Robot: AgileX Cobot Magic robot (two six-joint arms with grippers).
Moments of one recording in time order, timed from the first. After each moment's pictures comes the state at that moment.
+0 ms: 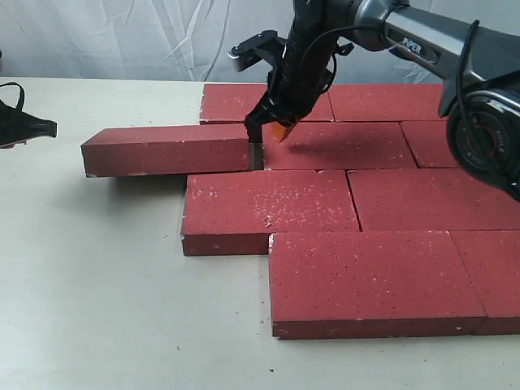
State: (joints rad) left arm 0.11 1.79 -0.98 -0.54 0.14 0.63; right arm 0.46 2.41 -2.19 0.14 1.20 -0.42
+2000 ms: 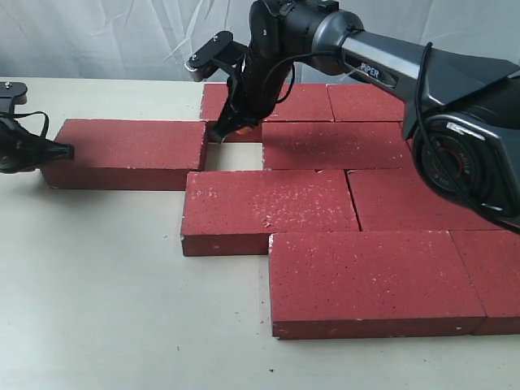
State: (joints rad) left arm 0.11 2.04 -1.07 -0.59 0.07 0.63; right arm 0.55 2.45 -2.19 0.06 0.96 -0.46
